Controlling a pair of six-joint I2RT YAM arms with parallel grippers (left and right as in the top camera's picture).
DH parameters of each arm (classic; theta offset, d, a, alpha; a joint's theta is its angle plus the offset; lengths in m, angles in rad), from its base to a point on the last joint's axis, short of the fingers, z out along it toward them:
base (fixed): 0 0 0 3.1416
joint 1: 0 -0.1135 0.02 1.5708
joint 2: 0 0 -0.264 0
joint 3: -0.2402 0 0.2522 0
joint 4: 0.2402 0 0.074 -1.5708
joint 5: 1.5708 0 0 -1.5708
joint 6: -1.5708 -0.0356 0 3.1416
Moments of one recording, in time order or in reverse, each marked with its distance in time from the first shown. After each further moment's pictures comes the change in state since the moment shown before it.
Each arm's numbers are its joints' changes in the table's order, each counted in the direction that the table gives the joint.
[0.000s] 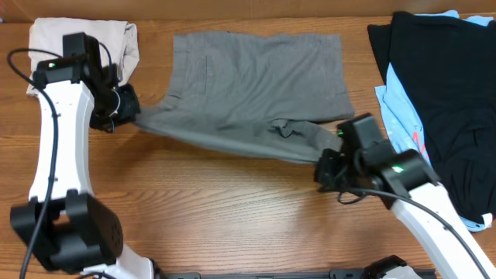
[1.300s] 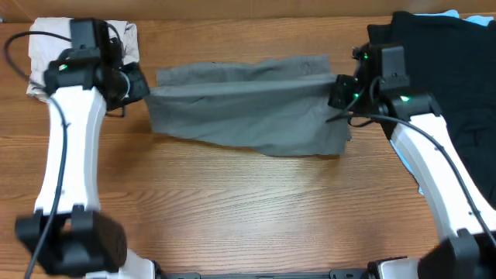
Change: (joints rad) left arm 0.074 -0.031 0.027 -0.245 -0.068 0.135; right arm 0.222 0.393 -0.293 -0.388 0.078 0.339
